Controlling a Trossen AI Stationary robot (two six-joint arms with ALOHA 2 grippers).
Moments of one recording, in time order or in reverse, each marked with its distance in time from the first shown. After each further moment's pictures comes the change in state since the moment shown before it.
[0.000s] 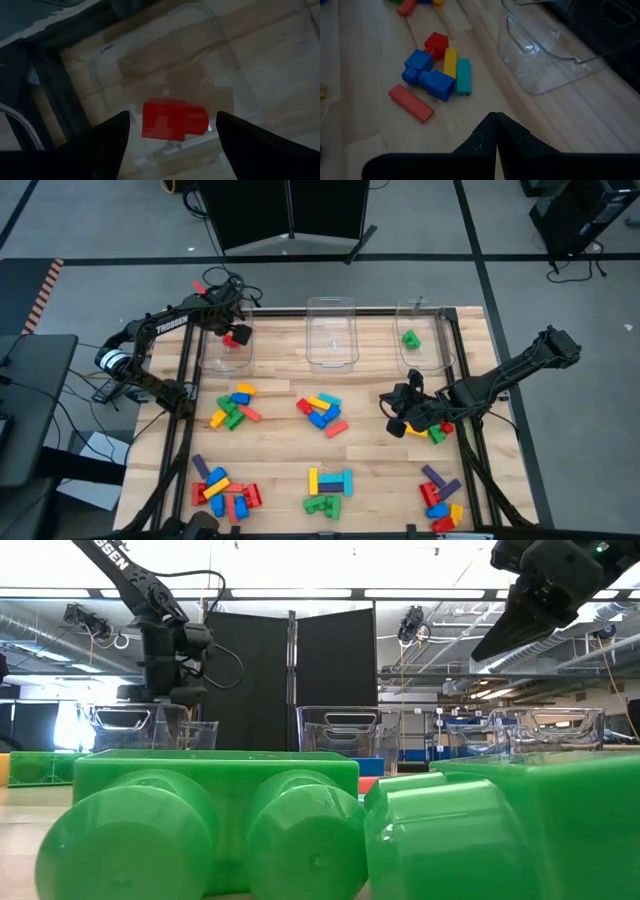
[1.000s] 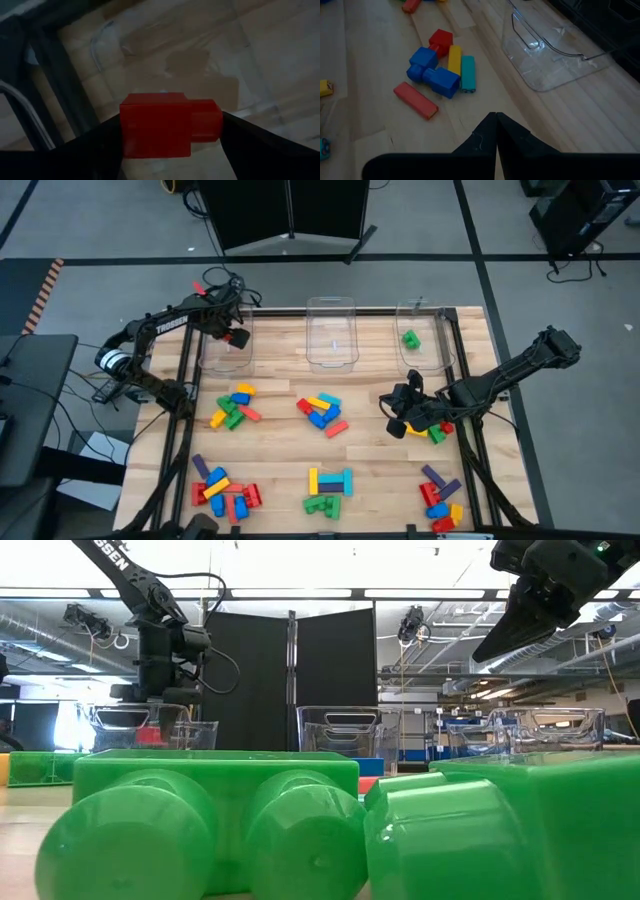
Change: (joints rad) left arm 0.000 0.000 -0.002 -0.068 0.000 0.000; right arm 0.001 0.000 0.000 0.000 -0.031 0.007
